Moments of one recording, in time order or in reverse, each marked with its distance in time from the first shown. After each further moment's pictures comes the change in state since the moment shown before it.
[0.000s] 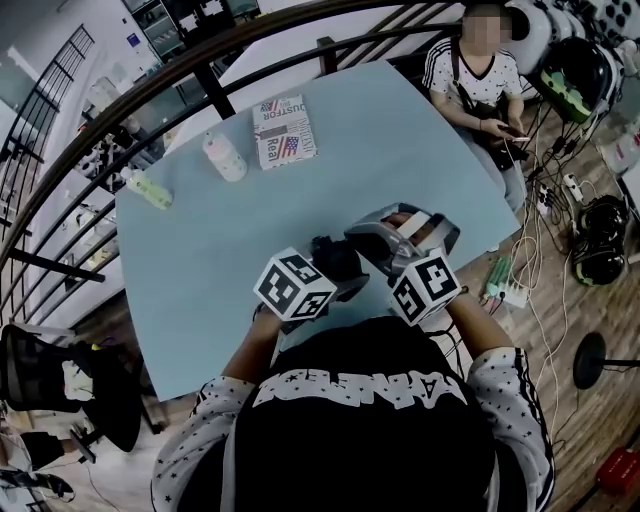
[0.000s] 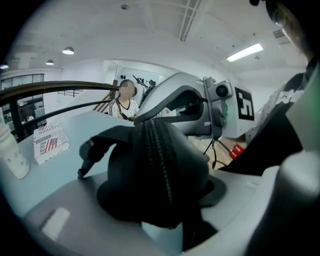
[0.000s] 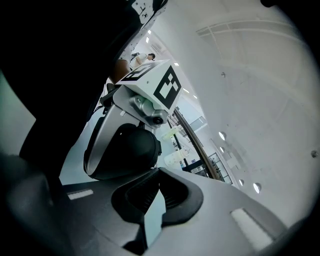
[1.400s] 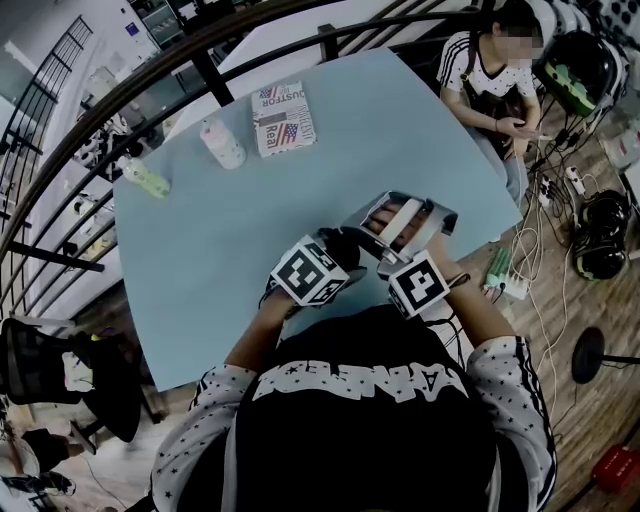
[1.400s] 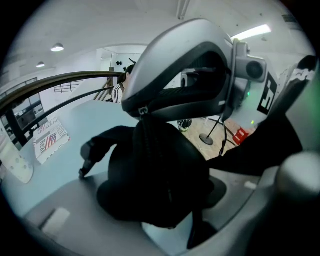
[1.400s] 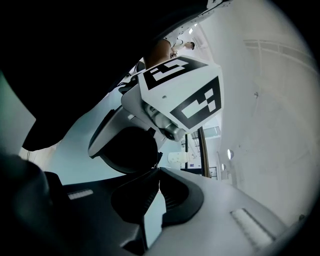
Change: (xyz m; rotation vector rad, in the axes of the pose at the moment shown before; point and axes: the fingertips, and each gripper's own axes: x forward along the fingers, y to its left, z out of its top) left arm 0.029 0.013 -0.036 0.054 0.199 0.053; right arm 0.013 0.023 -0.003 -0.402 0.102 0.048
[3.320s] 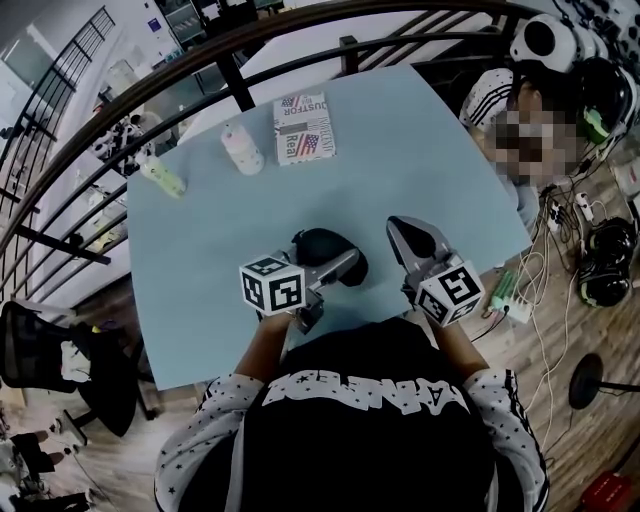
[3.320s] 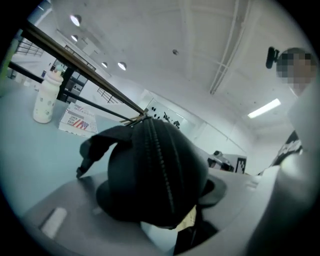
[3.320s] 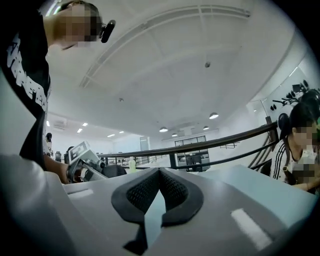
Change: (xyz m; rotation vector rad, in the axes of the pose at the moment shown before) left arm -0.075 0.060 0.026 -0.505 -0.673 -0.012; right arm -0.031 -0.024 -0.077 1.612 -0.394 -0.450
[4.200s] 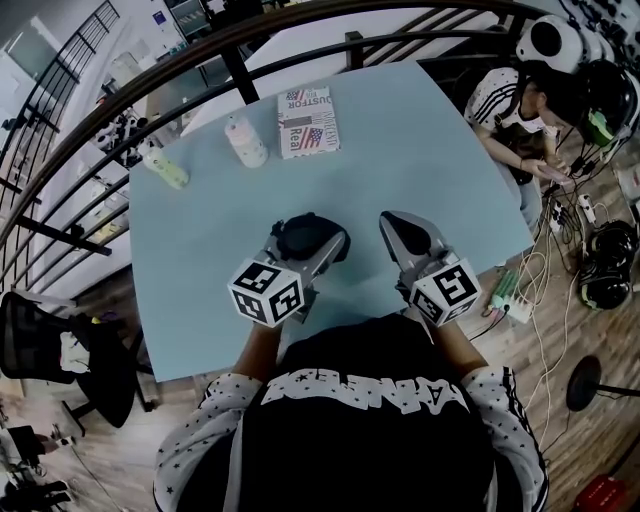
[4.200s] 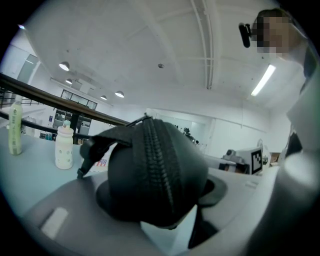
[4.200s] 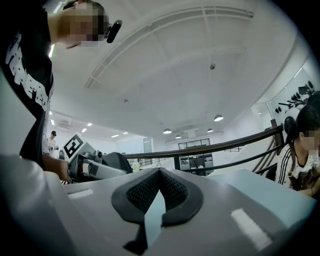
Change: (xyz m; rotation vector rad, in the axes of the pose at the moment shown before) left arm -0.038 -0.001 0.044 0.265 -0.165 0.230; right arm 0.006 0.022 0.014 -0.027 -0.022 0.039
